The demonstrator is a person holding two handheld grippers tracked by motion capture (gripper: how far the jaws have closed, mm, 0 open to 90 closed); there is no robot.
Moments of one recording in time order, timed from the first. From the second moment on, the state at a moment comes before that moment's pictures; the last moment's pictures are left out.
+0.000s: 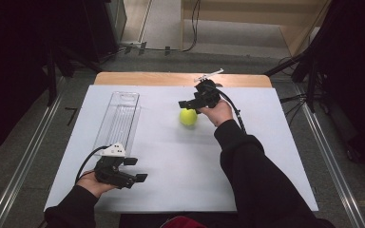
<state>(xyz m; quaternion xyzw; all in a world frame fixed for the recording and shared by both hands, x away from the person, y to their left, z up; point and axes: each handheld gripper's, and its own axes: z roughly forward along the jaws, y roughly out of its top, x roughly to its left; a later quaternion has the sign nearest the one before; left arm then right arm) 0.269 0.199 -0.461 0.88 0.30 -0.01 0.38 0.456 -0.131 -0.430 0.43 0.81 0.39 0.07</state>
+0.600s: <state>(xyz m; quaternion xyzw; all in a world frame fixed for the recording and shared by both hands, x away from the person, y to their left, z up) 0.269 0.199 -0.461 0.88 0.30 -0.01 0.38 0.456 -0.125 -0.446 0.43 0.81 0.38 0.06</state>
